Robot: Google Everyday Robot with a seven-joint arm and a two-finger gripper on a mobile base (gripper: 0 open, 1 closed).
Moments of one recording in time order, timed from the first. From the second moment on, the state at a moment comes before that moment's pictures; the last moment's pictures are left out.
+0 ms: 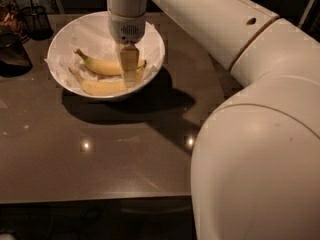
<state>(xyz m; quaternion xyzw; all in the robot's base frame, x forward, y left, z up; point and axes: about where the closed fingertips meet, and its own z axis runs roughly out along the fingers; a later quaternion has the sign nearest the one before) 0.625 0.078 0.901 -0.78 0.62 0.01 0.09</state>
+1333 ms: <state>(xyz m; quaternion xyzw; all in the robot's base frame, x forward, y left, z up) 0.624 0.107 0.879 -0.76 0.64 0.07 0.08</state>
